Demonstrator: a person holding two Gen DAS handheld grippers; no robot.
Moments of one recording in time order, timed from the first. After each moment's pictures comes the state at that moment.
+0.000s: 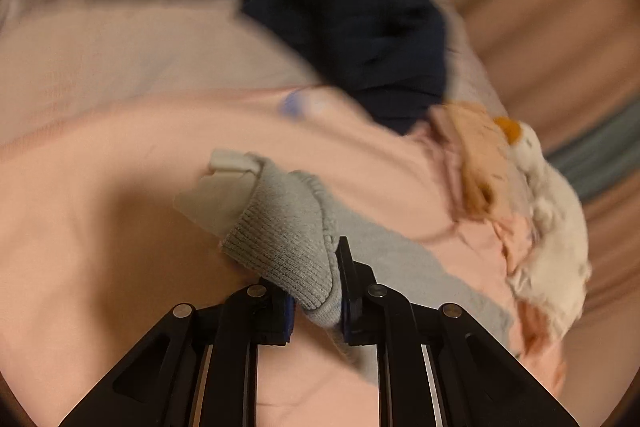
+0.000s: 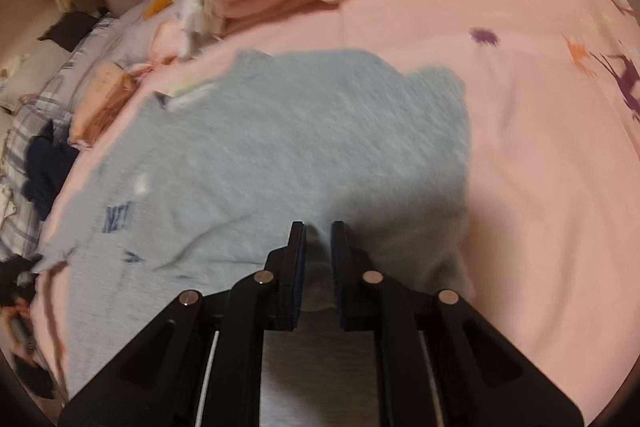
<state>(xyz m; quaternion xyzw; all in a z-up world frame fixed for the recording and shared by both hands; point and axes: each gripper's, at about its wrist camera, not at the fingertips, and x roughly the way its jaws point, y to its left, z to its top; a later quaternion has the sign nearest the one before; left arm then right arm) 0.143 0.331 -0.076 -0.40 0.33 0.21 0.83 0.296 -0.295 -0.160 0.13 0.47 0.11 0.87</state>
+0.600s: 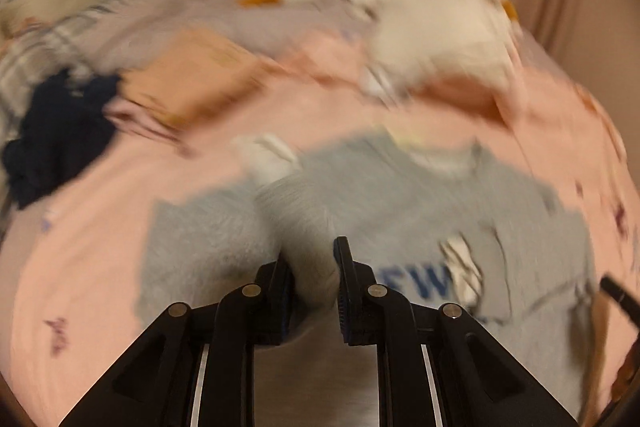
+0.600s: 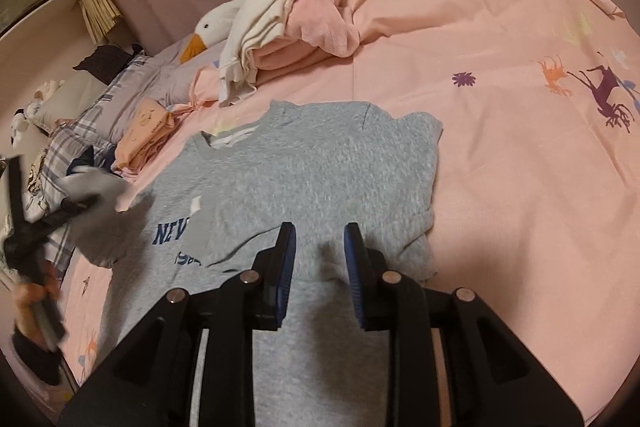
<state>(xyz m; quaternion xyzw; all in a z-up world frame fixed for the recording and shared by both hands) 0.255 0.036 -0.062 -0.02 0.45 -0.01 0.89 0.250 -0.321 -0.117 0.17 0.39 0.15 0.89</state>
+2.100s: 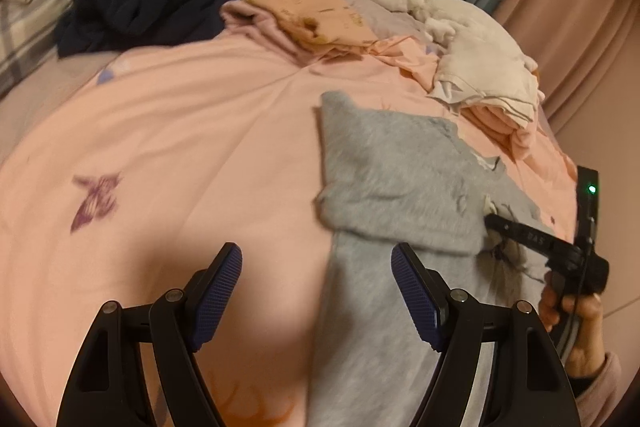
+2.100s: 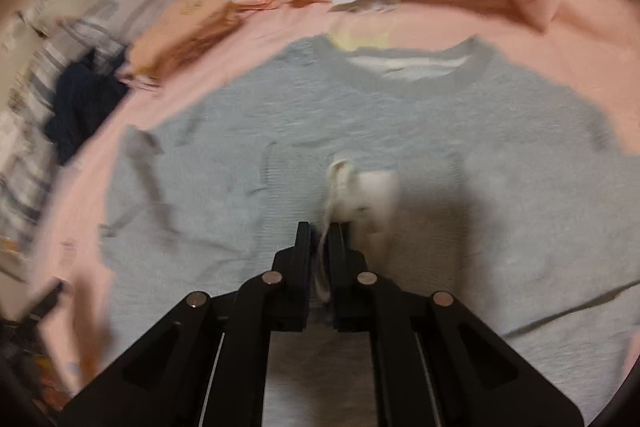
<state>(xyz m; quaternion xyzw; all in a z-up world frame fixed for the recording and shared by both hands) 0.152 0.185 -0.075 -0.20 0.43 0.00 0.88 0.321 -0.103 -0.137 0.04 0.48 0.18 0.85</state>
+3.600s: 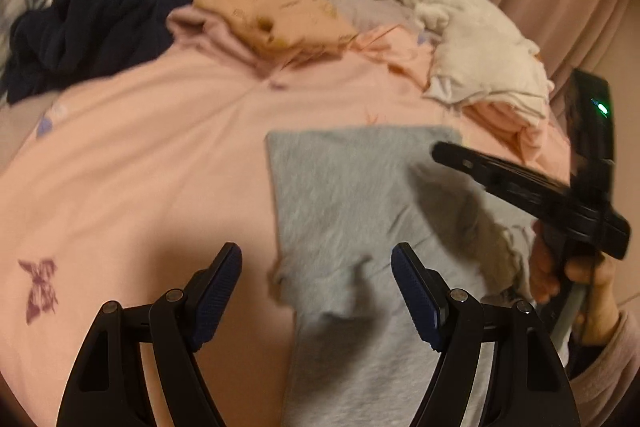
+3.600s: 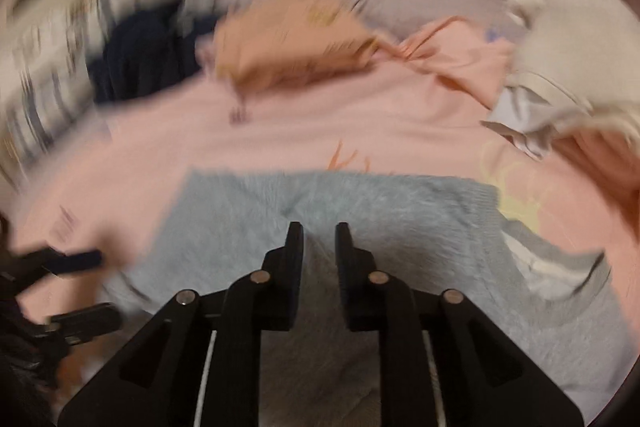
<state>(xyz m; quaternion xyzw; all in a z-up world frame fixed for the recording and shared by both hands) 0.223 0.170 -0.084 -0.17 0.44 -0.02 0.88 0.384 0.001 -0.112 -0.06 0.41 0.36 0.84</state>
